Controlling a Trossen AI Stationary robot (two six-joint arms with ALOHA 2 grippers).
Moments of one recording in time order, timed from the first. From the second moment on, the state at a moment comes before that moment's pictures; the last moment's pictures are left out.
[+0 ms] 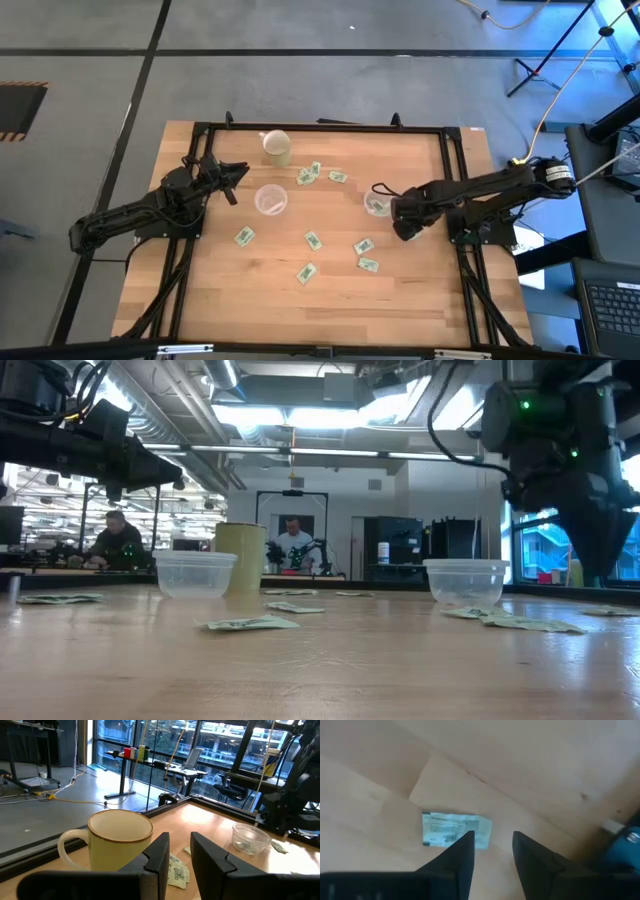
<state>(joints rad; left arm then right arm) 0.42 0.06 0.01 0.04 -0.16 -0.22 0.05 1.29 0.68 -1.01 0.03 1.07</state>
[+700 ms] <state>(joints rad) 0.42 0.06 0.01 0.04 -0.16 -0.22 0.05 1.29 0.51 -0.80 -0.04 1.10</state>
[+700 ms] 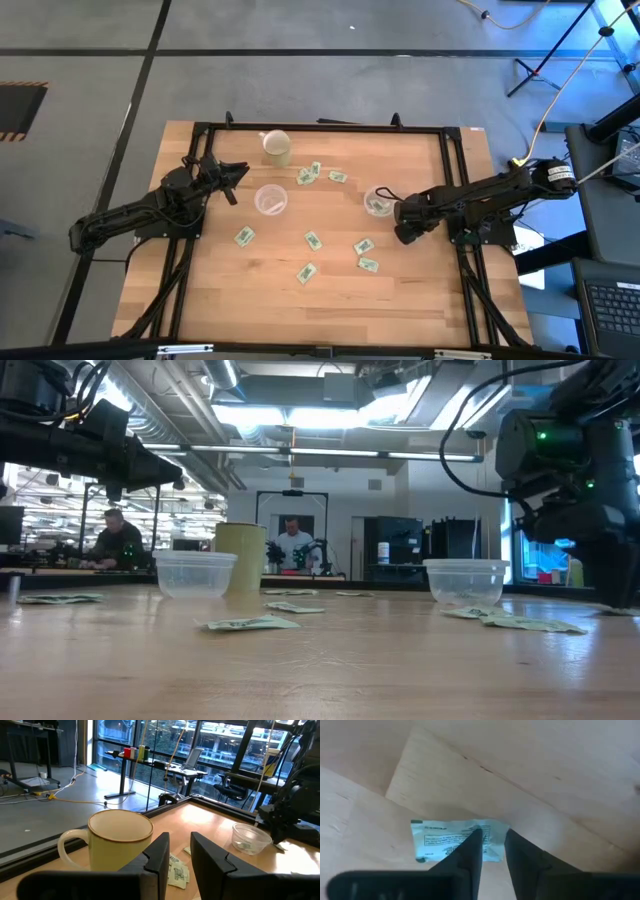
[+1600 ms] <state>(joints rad) 0.42 0.06 0.01 0.04 -0.16 -0.22 0.05 1.29 0.92 -1.11 0.24 0.85</state>
